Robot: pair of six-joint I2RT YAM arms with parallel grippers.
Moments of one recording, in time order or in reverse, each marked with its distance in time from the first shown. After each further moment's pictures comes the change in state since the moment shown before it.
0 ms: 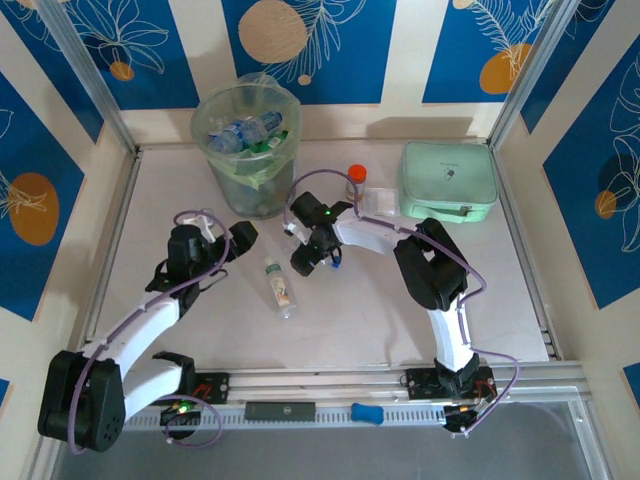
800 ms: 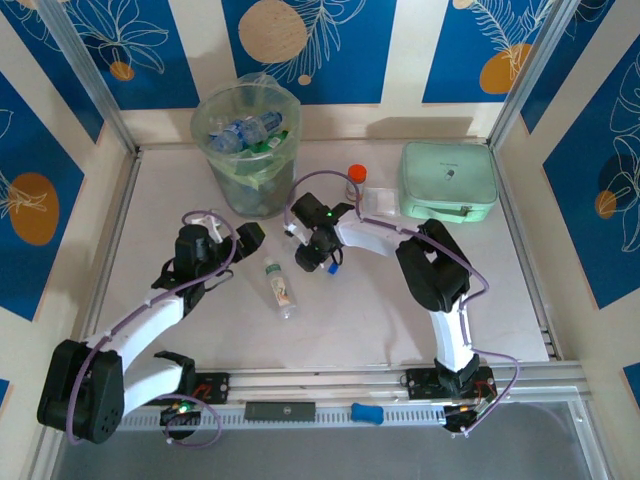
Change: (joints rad) left arm -0.054 0.042 0.002 0.040 0.000 -0.029; right arm -0.003 -0.036 -0.050 0.046 -0.022 0.001
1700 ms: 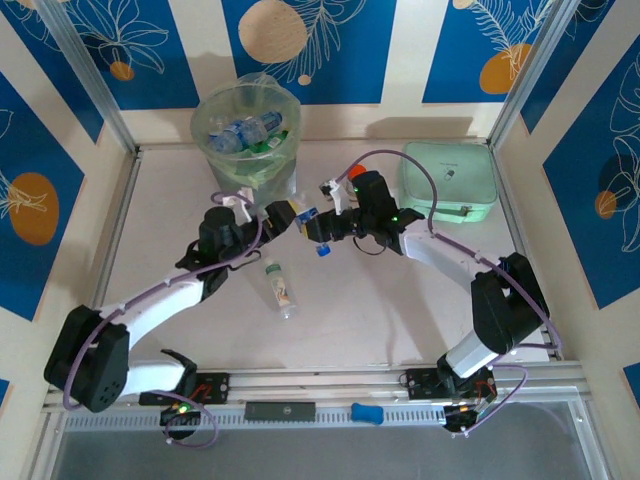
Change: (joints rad) left arm -0.202 0.178 0.189 0.194 0.013 -0.165; right arm -0.178 -0.444 -0.351 0.523 -0.548 0.399
